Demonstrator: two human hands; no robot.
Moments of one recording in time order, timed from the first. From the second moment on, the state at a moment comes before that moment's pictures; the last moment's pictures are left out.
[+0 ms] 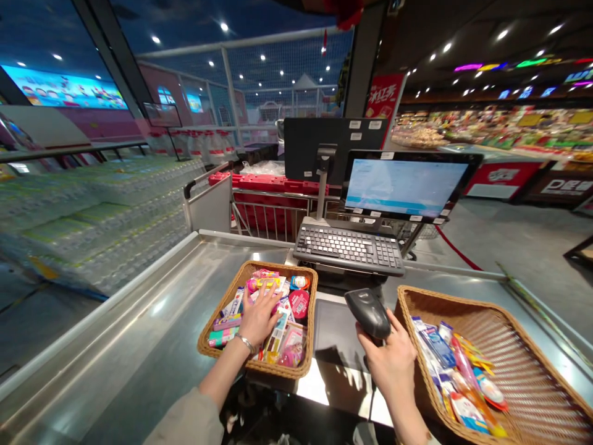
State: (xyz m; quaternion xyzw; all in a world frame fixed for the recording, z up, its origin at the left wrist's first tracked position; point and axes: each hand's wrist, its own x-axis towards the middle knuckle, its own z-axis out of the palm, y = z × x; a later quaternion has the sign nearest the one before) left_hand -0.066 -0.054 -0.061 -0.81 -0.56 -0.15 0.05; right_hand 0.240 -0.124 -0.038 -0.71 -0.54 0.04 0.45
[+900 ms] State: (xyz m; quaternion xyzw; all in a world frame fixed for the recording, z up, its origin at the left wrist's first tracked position) left_hand -0.062 -0.036 -0.041 -0.83 -0.55 -0.08 -0.05; right_hand 0.238 -0.119 -0.044 -0.70 -0.54 0.06 0.46
